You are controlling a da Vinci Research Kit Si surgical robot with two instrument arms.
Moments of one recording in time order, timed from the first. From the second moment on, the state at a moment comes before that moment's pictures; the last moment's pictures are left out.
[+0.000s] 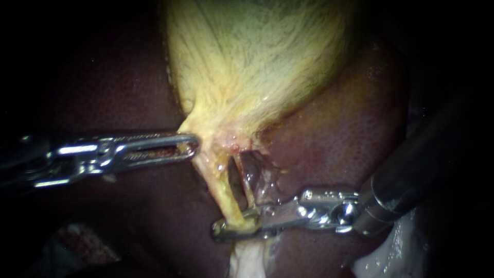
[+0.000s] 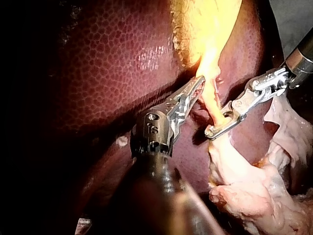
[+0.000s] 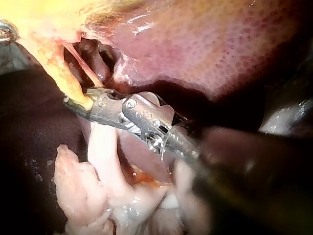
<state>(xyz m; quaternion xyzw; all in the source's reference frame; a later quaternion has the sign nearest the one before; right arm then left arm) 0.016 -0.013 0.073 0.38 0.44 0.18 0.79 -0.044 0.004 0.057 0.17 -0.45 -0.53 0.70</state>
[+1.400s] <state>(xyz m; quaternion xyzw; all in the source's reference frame) 0.016 -0.011 0.071 0.22 0.53 0.08 0.82 -0.043 0.004 0.057 0.17 -0.45 -0.53 0.70</state>
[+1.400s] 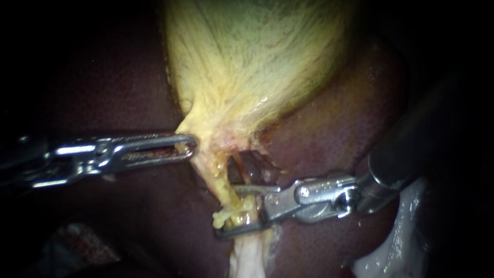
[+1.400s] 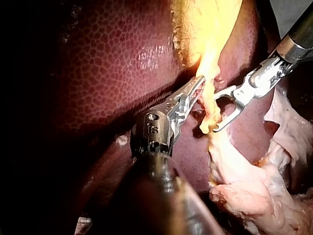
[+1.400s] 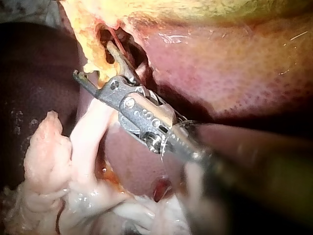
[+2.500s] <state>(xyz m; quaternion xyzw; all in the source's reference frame) 0.003 -0.005 0.062 0.13 0.54 0.01 0.83 -0.043 0.004 0.058 0.17 -0.45 -0.53 0.70</state>
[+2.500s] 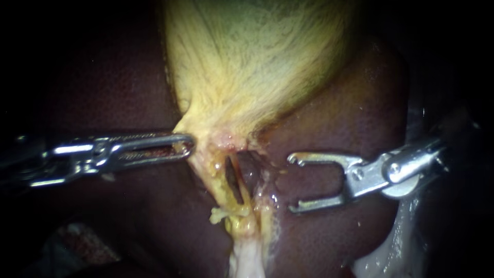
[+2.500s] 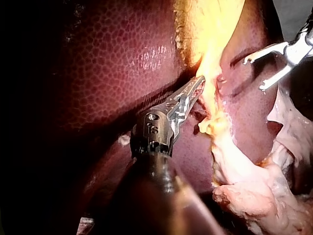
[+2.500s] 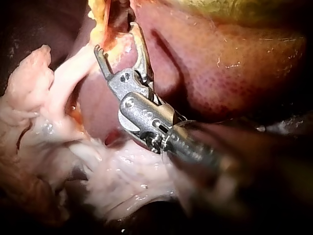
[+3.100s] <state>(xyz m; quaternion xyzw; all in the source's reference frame) 0.002 -0.005 0.061 0.15 0.54 0.00 0.83 -0.047 0.003 0.065 0.18 -0.45 -0.51 0.71</state>
